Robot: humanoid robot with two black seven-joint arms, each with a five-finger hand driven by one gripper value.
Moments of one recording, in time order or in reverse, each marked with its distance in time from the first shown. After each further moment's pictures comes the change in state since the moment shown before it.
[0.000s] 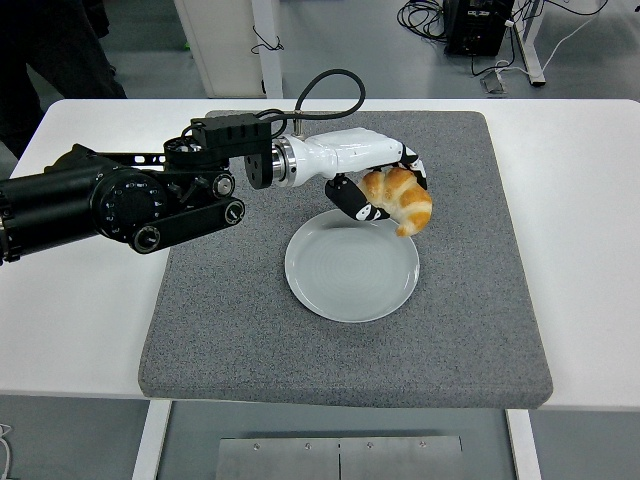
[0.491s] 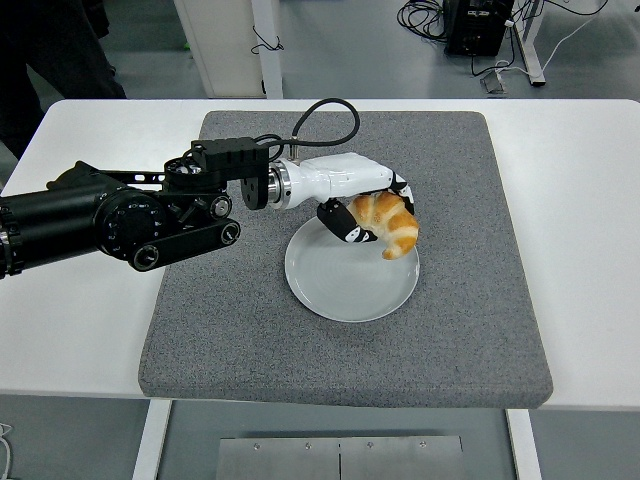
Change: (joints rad) left arm 0.033 0.000 0.045 0.000 0.036 0.020 0.000; right arm 0.000 0.000 0.000 0.000 0.000 0.000 0.000
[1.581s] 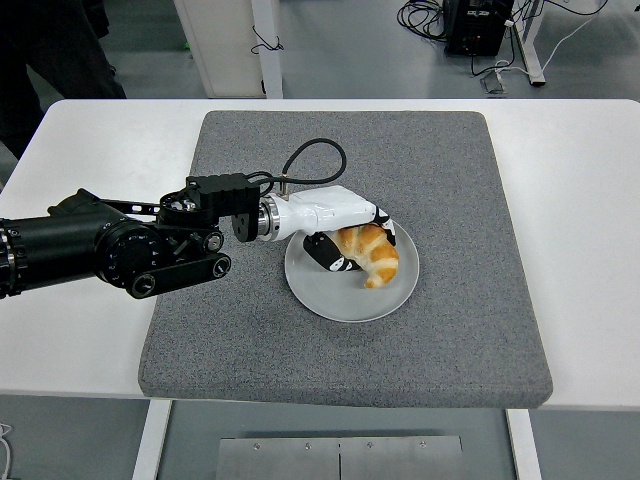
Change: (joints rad) left arm 0.051 -0.001 0.110 0.001 0.005 0.088 -0.012; right arm 0.000 0.000 0.000 0.000 0.000 0.000 0.000
